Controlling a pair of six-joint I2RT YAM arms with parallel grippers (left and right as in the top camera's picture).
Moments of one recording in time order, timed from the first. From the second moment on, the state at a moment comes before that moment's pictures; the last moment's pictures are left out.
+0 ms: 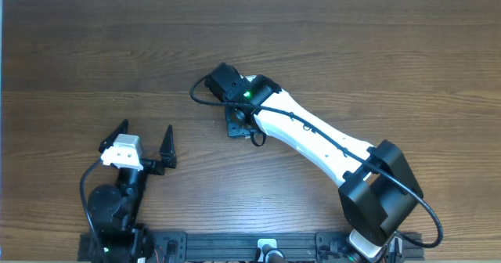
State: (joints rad) left arm -0.04 0.01 0.01 -0.06 0.11 -0.07; right arm 0.78 1.84 1.44 -1.00 0.08 0.63
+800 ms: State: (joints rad) left arm -0.04 0.01 0.01 -0.06 0.11 -0.07; right arm 0.69 1.85 1.69 -1.06 0.06 0.58
